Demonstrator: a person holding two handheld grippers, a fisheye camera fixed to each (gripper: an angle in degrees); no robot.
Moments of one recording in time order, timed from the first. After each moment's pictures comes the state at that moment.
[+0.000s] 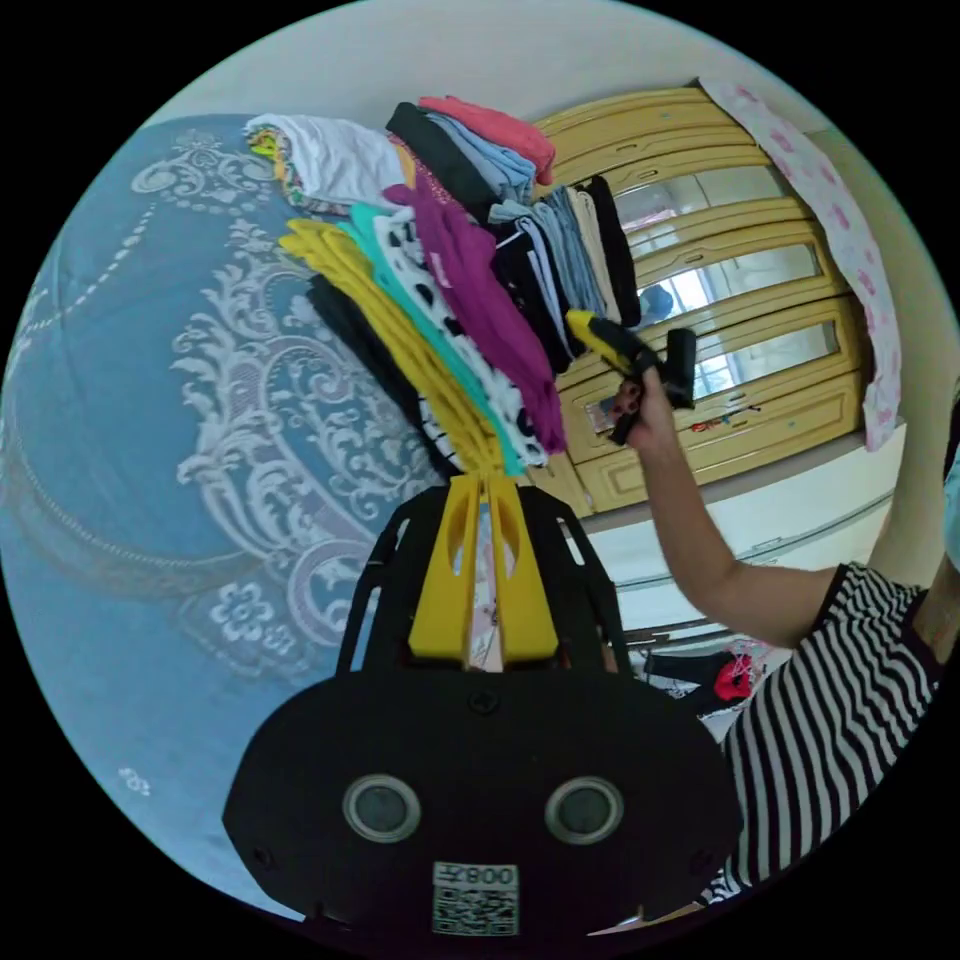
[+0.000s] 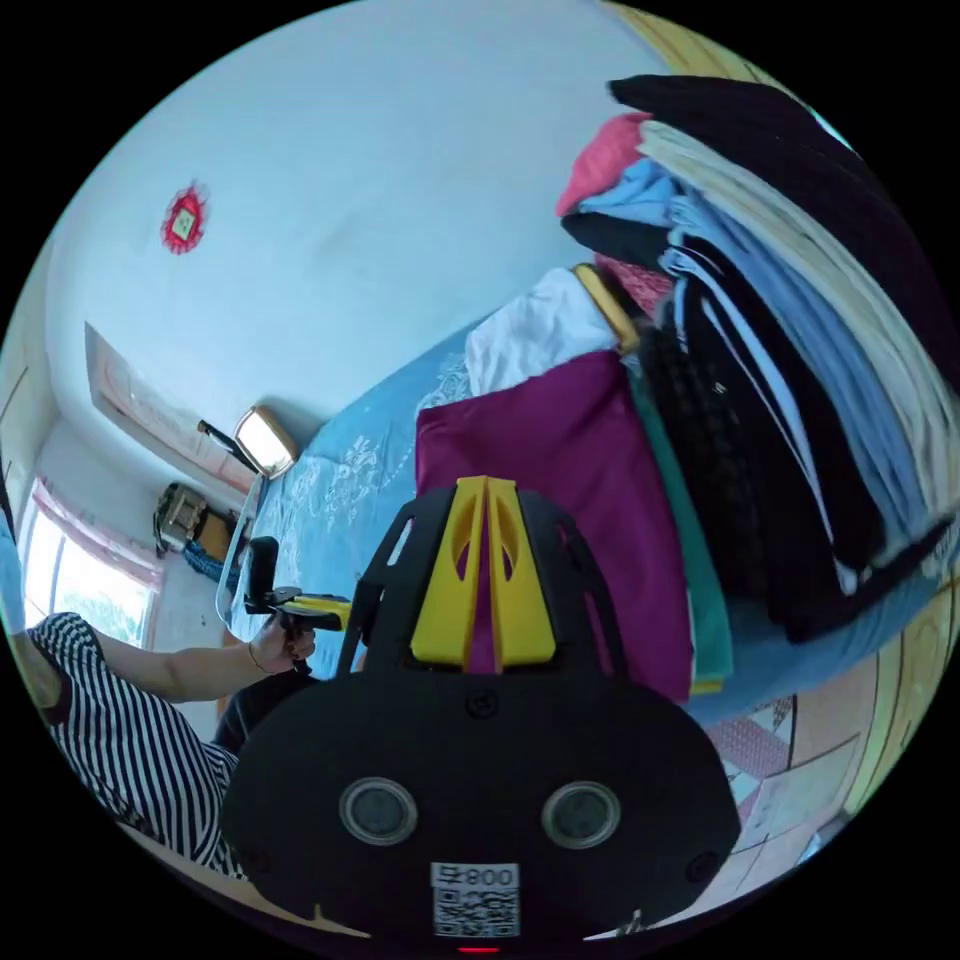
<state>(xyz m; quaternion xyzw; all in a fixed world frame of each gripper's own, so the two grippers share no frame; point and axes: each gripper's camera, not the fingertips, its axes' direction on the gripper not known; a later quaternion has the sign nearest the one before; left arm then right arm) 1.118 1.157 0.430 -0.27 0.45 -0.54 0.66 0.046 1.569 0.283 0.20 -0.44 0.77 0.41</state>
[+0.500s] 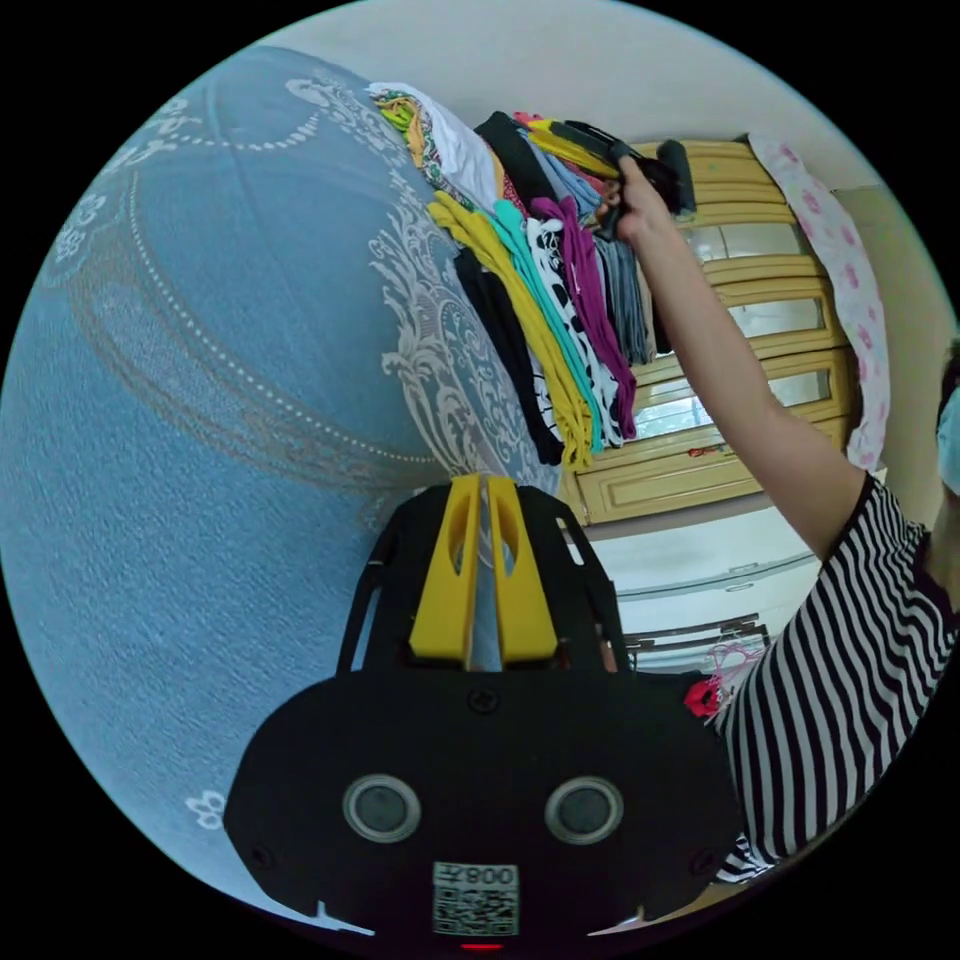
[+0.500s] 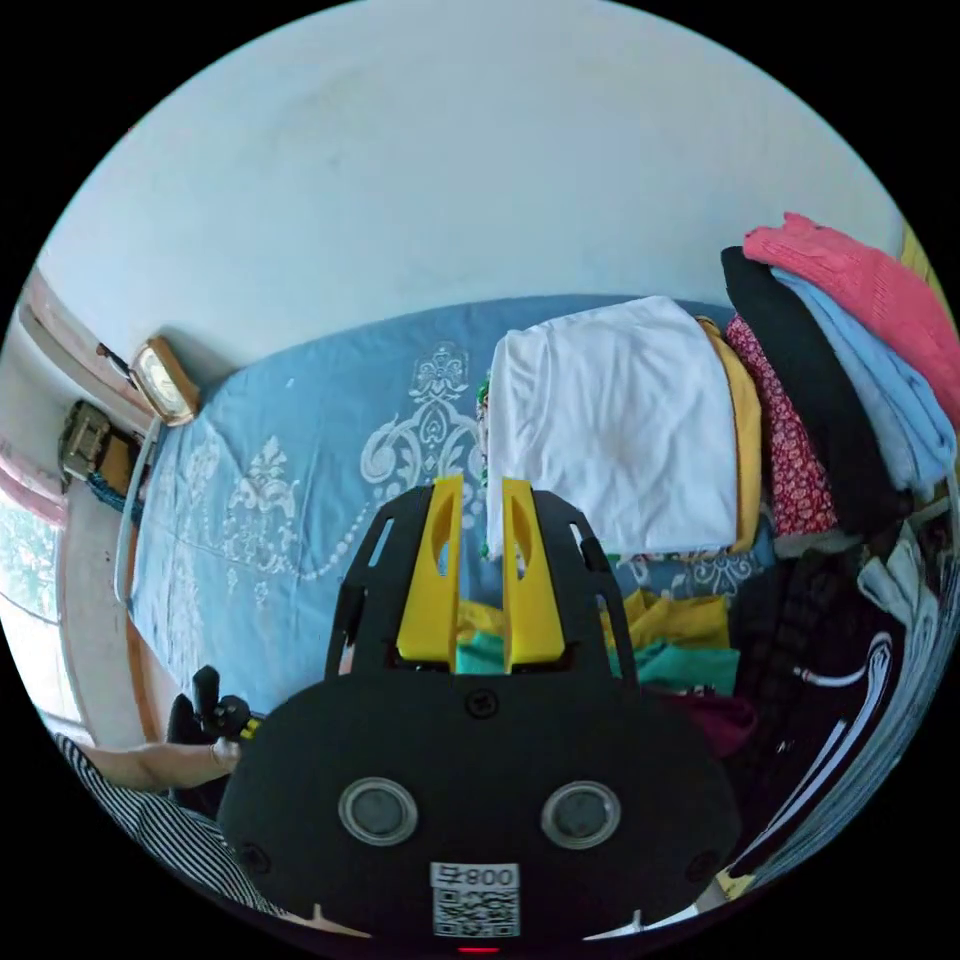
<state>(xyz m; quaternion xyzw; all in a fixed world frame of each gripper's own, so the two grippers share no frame) 1.039 1.239 0.353 -0.26 0.46 -0.59 0.61 0.320 1.367 0.365 0.09 -0.45 0.69 0.56</state>
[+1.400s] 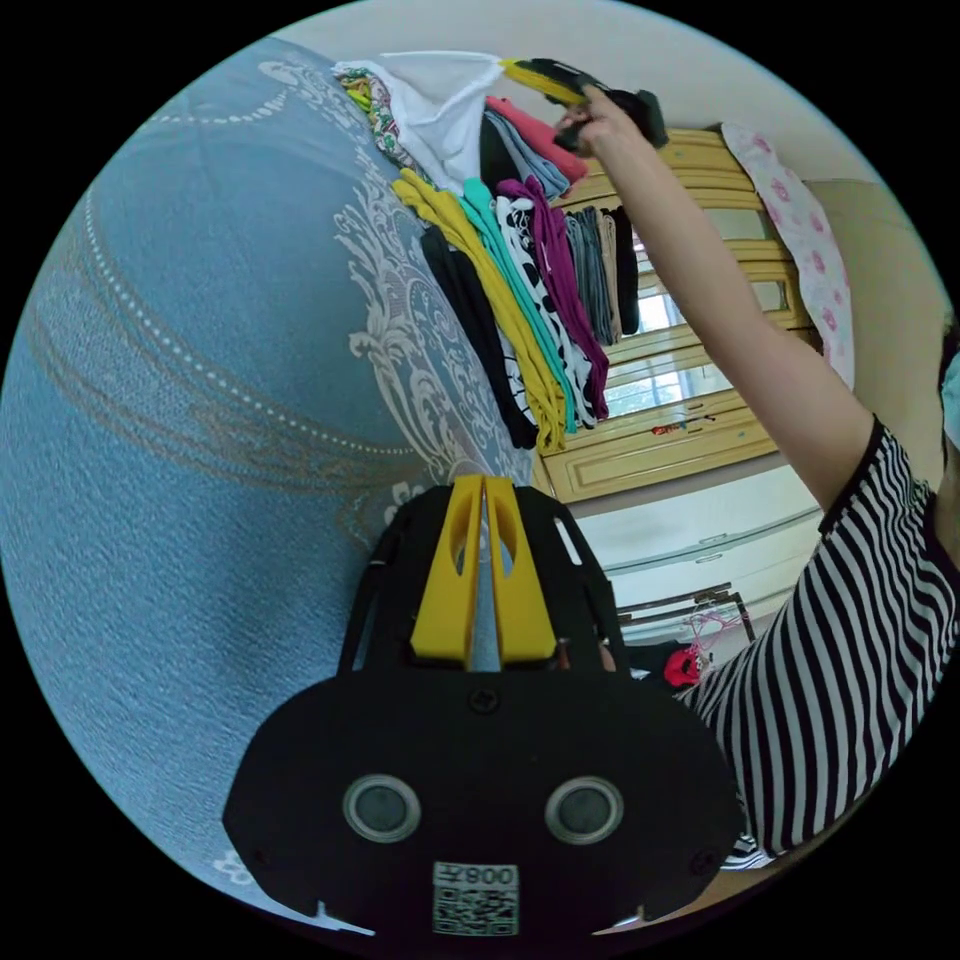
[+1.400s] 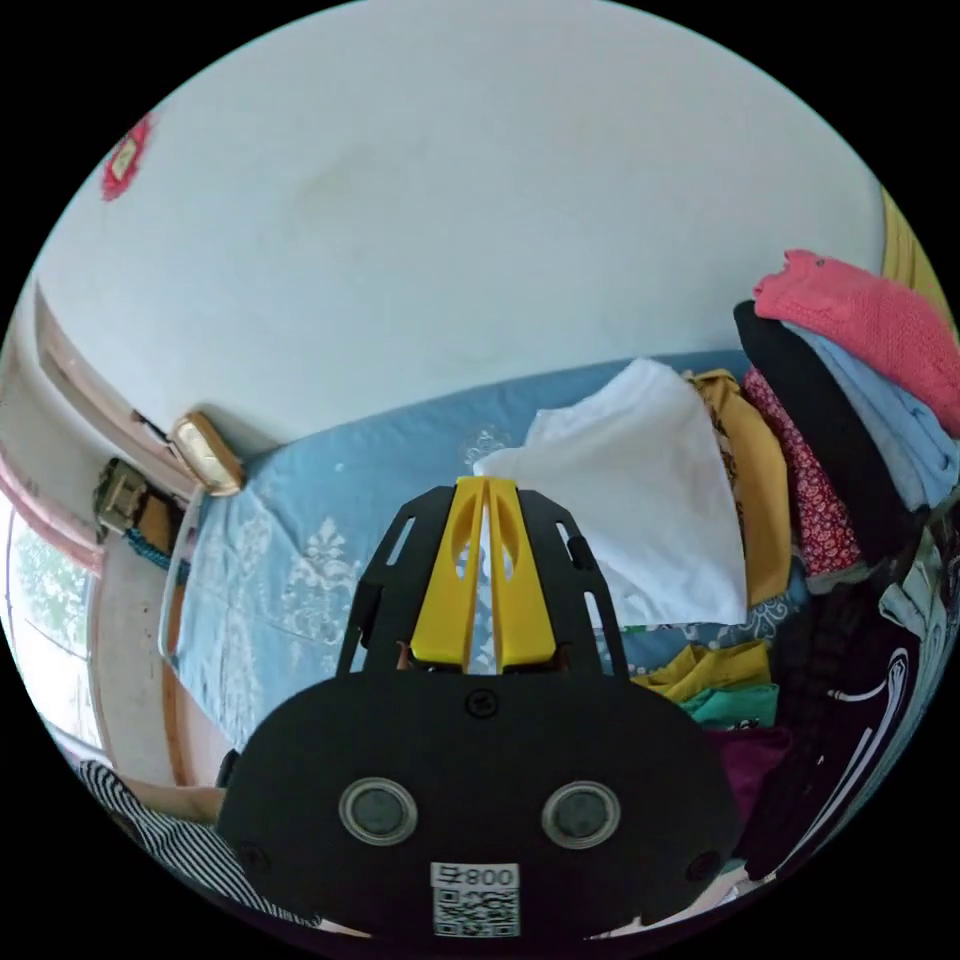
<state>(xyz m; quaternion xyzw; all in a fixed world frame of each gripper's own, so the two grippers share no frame) 0.931 1.069 0.279 -0.23 0.51 -0.58 0.60 0.408 1.289 0.203 0.17 -0.42 0.74 0.50</state>
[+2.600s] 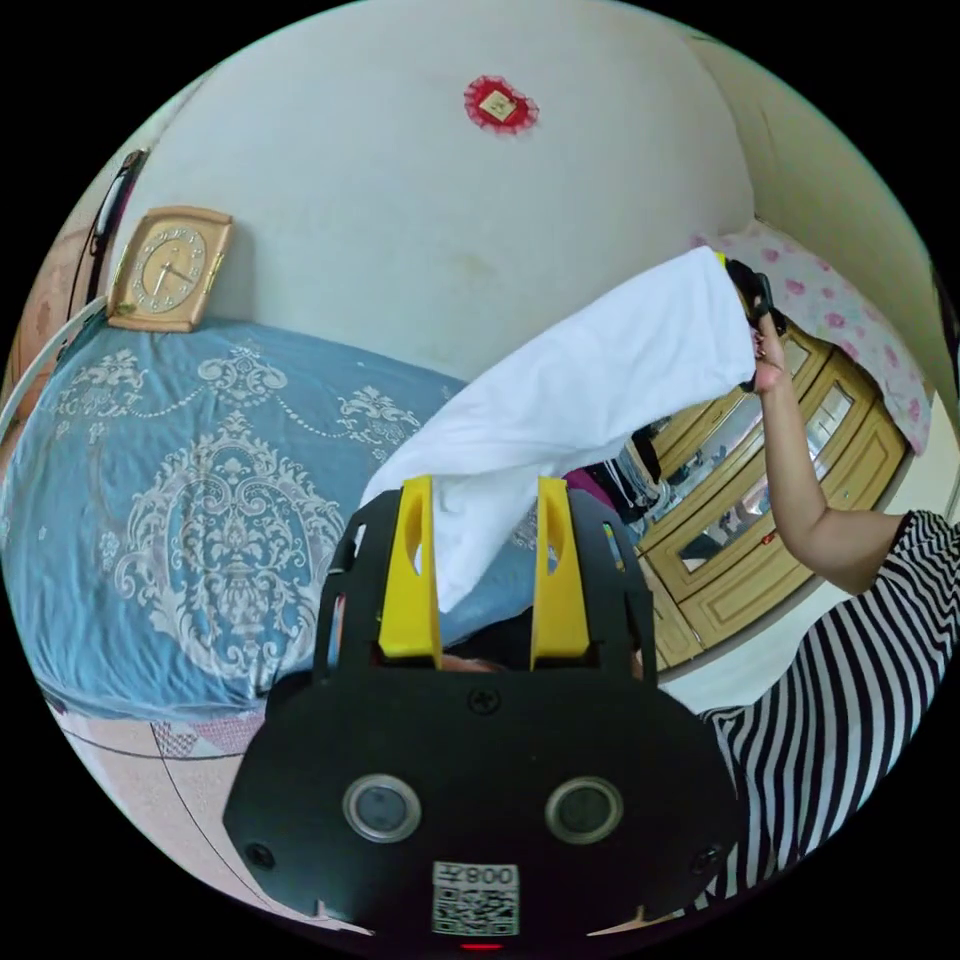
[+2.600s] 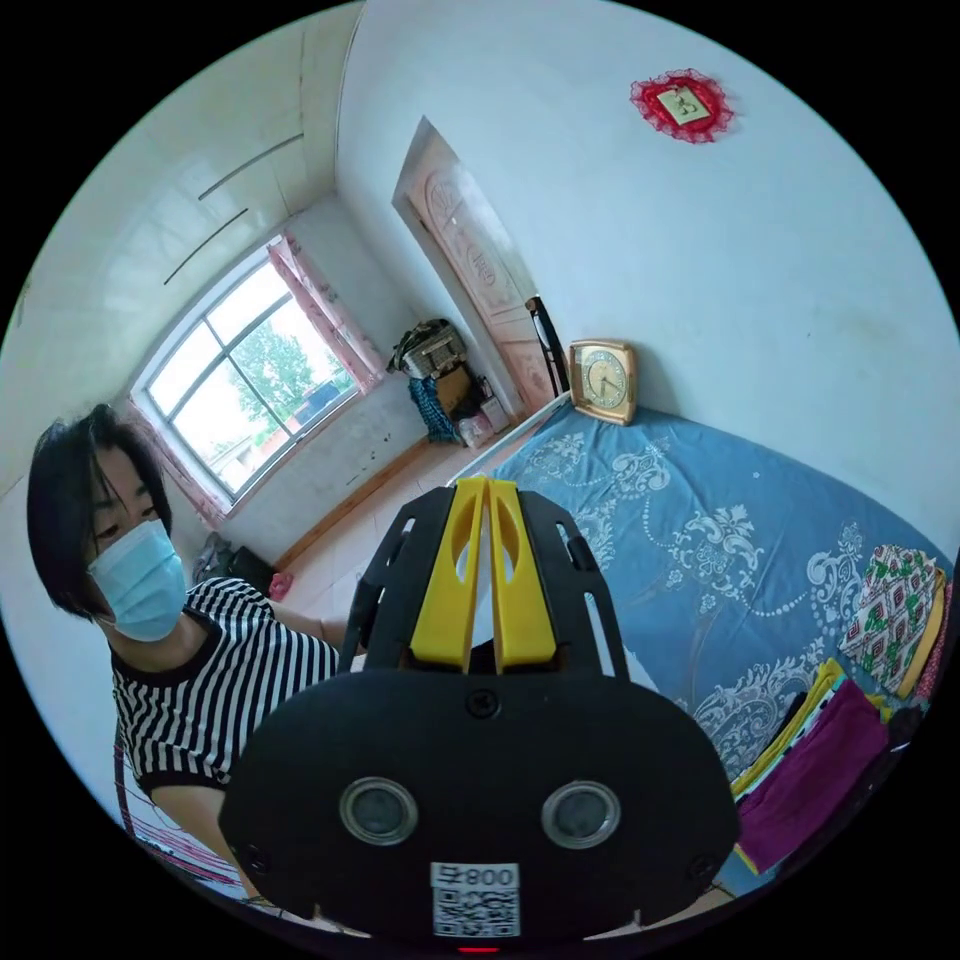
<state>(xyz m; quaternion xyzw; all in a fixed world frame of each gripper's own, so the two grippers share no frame) 0.818 0.538 -0.115 -0.15 0.07 -0.59 0.79 0.323 1.200 -0.415 0.49 -0.53 0.45 0.52</state>
